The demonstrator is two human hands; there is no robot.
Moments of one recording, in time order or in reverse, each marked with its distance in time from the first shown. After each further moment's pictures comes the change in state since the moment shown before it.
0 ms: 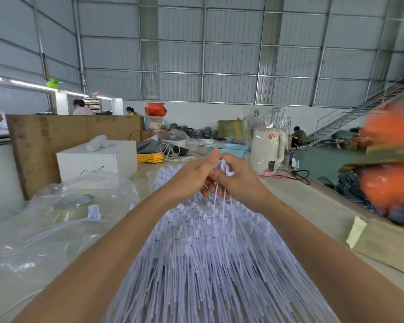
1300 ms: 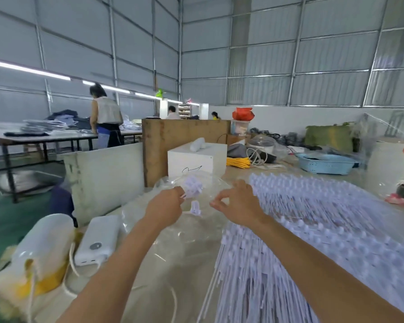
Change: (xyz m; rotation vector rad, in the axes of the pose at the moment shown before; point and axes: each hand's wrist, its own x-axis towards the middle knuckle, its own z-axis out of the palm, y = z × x) left_hand -0.131 -0.116 -0.178 0.982 0.461 -0.583; right_hand 0.063 0.011 0.199 -0.522 -0.329 -0.040
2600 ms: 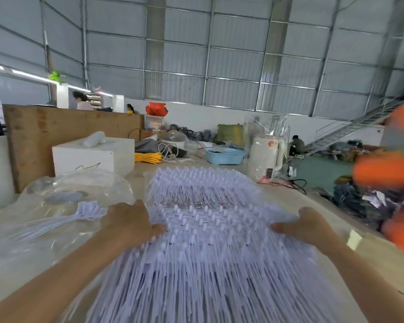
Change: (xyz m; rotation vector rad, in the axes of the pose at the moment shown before) left_hand -0.036 0.153 0.040 0.333 -0.324 0.093; right_hand -0.211 0.197 -0.177 0.048 0.238 0.852
